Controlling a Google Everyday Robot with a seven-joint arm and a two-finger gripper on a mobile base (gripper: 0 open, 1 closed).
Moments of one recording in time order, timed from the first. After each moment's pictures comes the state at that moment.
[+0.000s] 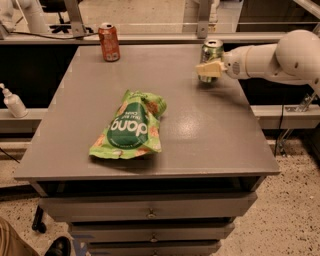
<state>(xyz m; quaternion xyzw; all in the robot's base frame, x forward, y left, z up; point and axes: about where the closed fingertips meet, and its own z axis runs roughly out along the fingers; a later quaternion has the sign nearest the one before) 0.750 -0.161 0.878 -0.33 0.77 0.21 0.51</state>
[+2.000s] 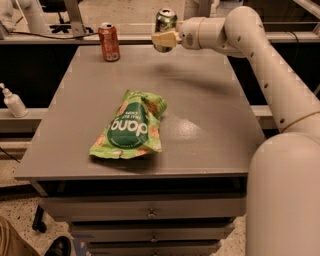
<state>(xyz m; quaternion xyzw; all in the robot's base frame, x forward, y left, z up) 0.836 -0.025 0.940 -0.38 0.67 0.27 0.57</state>
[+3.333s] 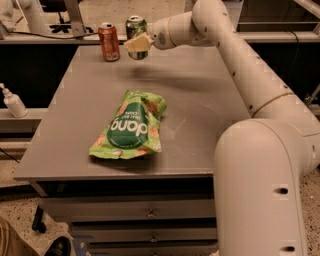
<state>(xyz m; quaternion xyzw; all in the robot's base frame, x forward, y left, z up) 0.820 0.070 0.922 -0.44 0.69 0.31 0.49</state>
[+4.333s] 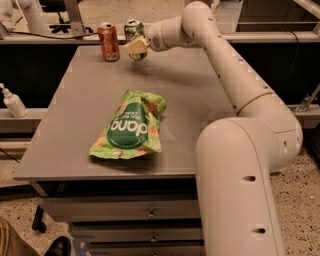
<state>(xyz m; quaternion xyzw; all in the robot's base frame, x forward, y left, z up) 0.865 0.076 0.895 -0.44 0.70 0.25 0.50</state>
